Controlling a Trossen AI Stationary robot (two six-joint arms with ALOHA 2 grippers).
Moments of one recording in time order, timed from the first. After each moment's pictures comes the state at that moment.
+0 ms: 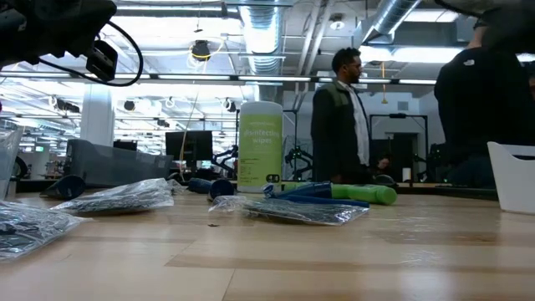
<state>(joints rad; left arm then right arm) -0.25 0.24 0.01 0.43 -0.07 -0.22 0.55 1.39 1.07 -1.35 -0.19 2.11</state>
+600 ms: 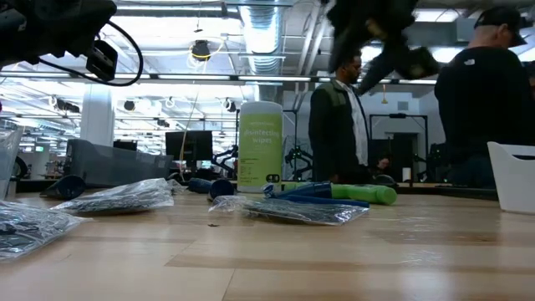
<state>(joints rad) -0.25 0.24 0.01 0.43 -0.07 -0.22 0.21 1.57 1.20 -0.66 0.04 1.32</state>
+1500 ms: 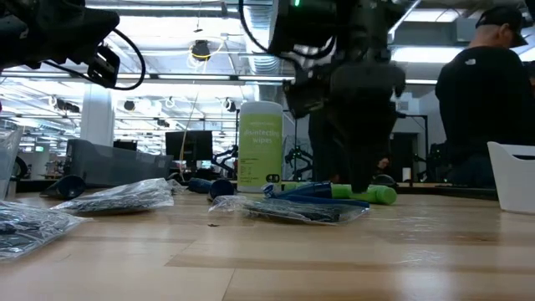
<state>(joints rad) -0.26 0.30 0.01 0.43 -0.07 -0.22 0.20 2.00 1.40 -0.88 -0.05 0.42</state>
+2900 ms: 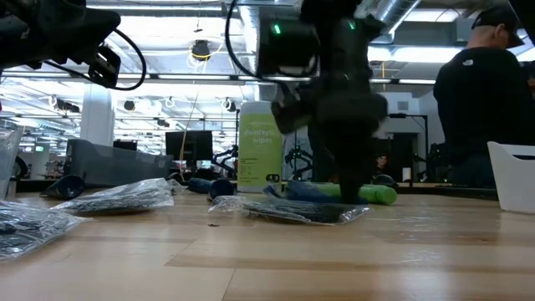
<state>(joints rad) -0.25 0.32 0.01 0.45 -0.07 -0.22 0.16 2.09 1.50 -0.95 -0.03 0.33</state>
